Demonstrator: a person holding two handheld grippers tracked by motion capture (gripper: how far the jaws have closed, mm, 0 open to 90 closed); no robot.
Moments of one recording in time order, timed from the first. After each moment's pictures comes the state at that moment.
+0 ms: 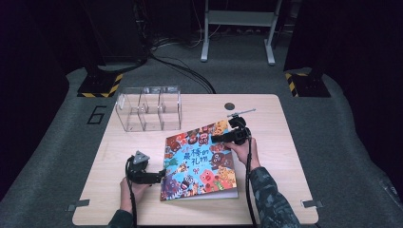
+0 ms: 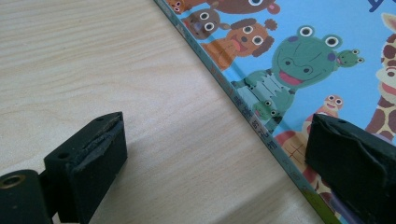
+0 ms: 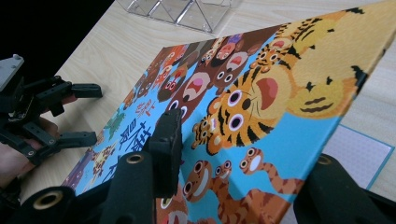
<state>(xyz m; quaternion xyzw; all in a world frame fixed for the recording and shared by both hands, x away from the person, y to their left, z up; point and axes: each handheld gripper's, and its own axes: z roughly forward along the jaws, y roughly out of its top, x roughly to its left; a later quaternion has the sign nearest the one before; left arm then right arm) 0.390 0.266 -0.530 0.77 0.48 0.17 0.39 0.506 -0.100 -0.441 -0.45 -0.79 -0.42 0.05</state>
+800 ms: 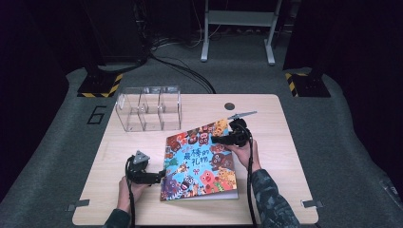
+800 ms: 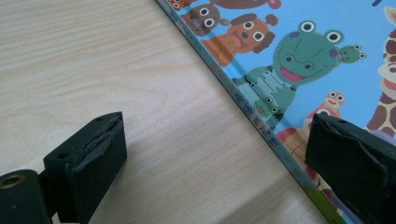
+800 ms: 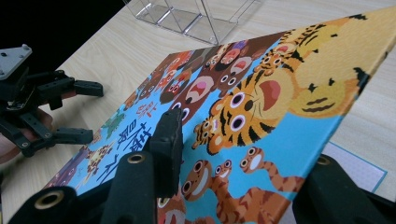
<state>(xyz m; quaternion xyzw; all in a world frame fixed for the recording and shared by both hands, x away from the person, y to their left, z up) 0.391 0.267 -0.530 0.77 0.47 0.17 0.39 0.495 -0.102 -0.441 -0.41 -0.80 -0.44 0.01</state>
